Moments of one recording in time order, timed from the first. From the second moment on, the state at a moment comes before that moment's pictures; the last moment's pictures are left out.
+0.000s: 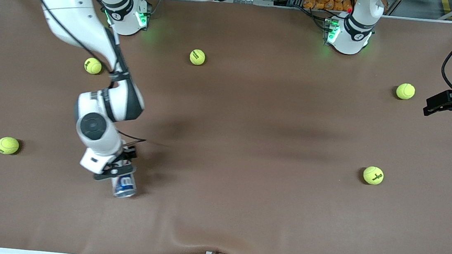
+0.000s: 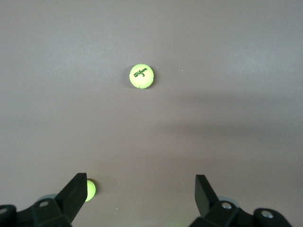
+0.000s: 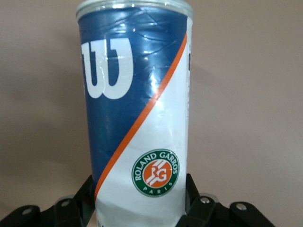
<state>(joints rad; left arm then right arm) -0.01 0.03 0.02 -1.57 0.00 1.56 -0.03 0.39 0.67 -0.10 -1.61 -0.17 2.31 -0.05</state>
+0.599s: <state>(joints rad) -0.01 0.03 0.02 -1.57 0.00 1.56 -0.03 0.82 0.68 -0.09 -1.55 -0.28 2.33 -0.27</state>
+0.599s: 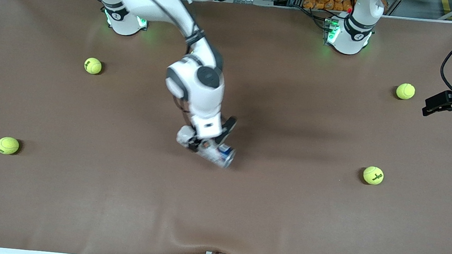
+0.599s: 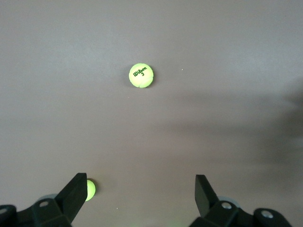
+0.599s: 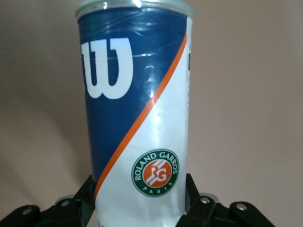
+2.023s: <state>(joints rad) 0.02 0.07 0.02 -1.58 -0.13 1.55 -0.03 1.07 0.56 -0.07 -1.50 -0.24 2.09 -0.34</state>
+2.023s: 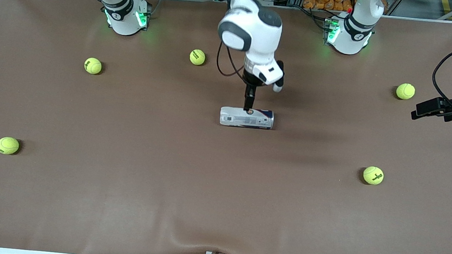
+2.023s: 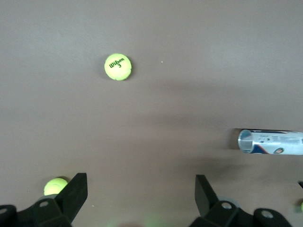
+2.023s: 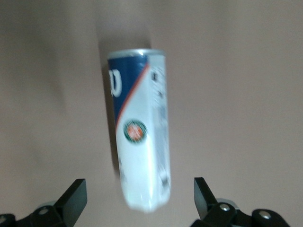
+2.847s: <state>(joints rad) 0.08 0.10 0.02 -1.83 -0.51 1.60 -0.02 0.70 0.24 -0.29 -1.36 -0.21 1.53 -0.20</state>
